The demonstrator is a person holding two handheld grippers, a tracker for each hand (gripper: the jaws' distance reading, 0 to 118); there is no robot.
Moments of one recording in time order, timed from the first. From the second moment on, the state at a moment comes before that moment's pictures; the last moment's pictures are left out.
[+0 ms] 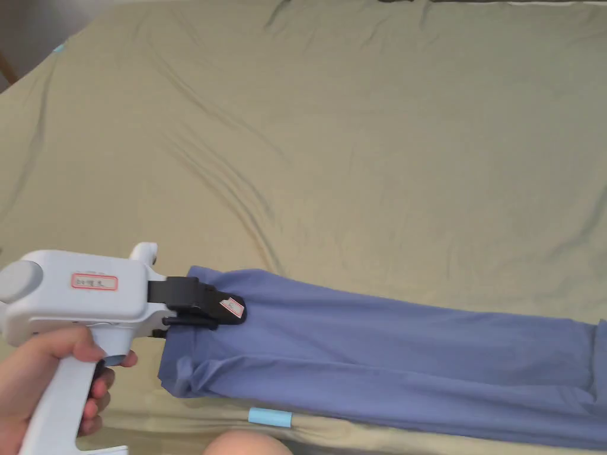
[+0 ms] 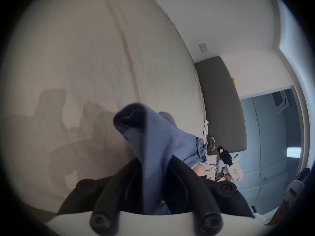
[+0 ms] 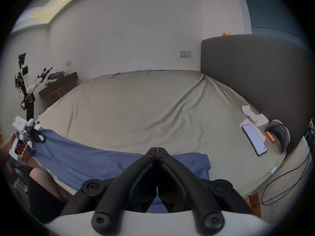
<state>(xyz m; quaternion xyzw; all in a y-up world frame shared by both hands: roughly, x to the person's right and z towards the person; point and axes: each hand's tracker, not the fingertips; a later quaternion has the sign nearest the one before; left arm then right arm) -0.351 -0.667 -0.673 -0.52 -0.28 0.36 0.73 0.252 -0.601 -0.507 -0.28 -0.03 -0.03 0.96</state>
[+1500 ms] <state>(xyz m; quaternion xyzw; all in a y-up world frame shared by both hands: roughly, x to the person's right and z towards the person) -0.077 -0.586 -0.684 -0.49 -0.19 -0.12 0.84 0.286 -0.599 -0.512 -0.26 0.08 -0.07 0.96</state>
